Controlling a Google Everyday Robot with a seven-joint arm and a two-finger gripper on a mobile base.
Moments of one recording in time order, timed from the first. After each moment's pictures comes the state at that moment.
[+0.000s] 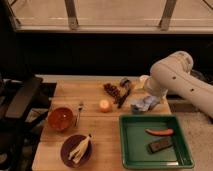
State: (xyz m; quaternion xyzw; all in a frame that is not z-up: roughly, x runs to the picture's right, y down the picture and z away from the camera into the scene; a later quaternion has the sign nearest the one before) arm 0.215 0.032 0.693 -0.15 -0.09 -0.52 0.83
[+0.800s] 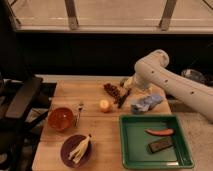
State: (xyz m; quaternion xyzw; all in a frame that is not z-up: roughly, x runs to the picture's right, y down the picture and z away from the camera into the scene) arm 0.180 0.003 0.782 -0.14 -0.11 -0.58 0.79
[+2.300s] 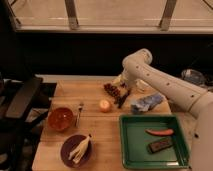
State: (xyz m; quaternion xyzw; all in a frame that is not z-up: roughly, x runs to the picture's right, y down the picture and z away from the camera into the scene) arm 0.131 -0.016 0.852 -0.13 -0.14 -0.62 0.76
